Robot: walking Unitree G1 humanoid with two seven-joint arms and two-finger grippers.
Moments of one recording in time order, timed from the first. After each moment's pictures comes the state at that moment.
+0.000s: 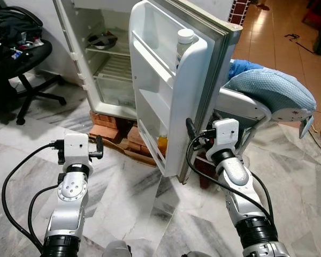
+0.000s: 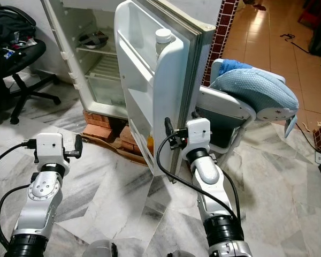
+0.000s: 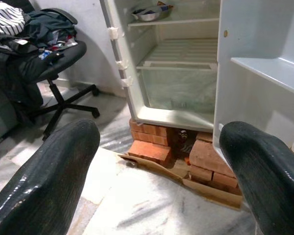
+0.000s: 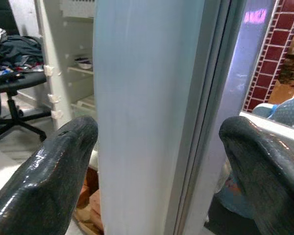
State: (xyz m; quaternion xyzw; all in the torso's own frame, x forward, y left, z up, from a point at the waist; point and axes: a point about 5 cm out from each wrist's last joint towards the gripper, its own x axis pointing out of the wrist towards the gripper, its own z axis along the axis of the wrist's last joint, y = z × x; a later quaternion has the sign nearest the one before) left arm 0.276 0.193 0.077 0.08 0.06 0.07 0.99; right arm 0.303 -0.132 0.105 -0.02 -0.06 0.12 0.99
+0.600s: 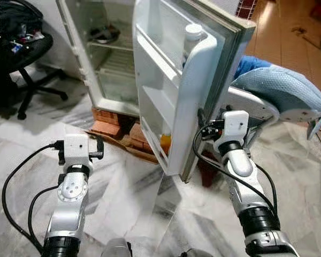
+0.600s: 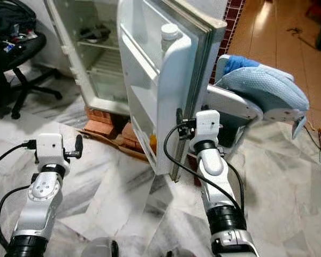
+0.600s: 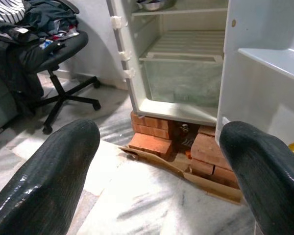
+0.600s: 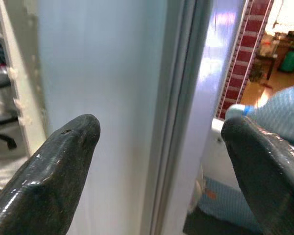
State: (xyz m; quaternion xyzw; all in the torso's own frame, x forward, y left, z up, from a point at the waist) left arm 0.271 0.193 0.073 0.07 0.06 0.07 0.99; right arm 0.325 -0.144 0.120 -0.03 -0.07 0.05 1.00
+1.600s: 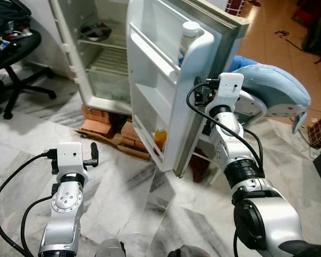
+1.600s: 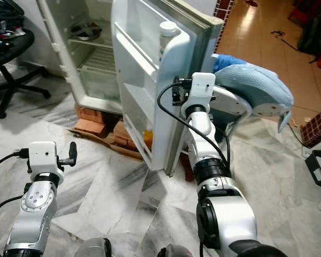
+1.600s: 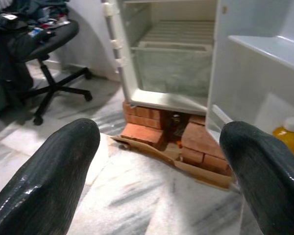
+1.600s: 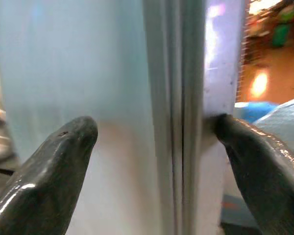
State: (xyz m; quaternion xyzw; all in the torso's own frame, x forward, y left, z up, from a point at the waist) left arm 0.255 0.199 0.073 0.07 0.07 0.09 0.99; right arm 0.382 -0.113 0.165 0.09 -0.07 0.08 0.99
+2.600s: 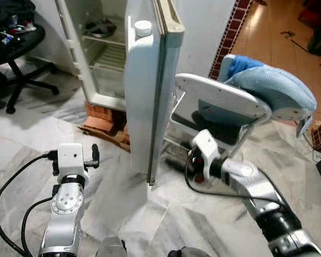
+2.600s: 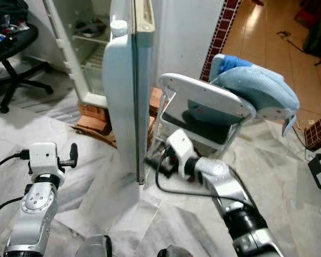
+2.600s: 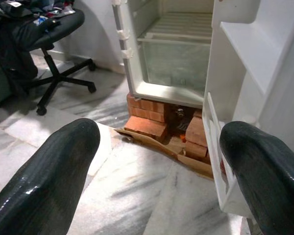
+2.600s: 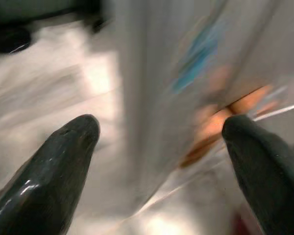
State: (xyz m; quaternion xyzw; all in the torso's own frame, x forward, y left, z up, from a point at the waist) left arm 0.254 0.197 0.073 0.07 0.07 0.08 0.99; right arm 0.318 -0.125 0.104 -0.09 0.11 0.34 0.93
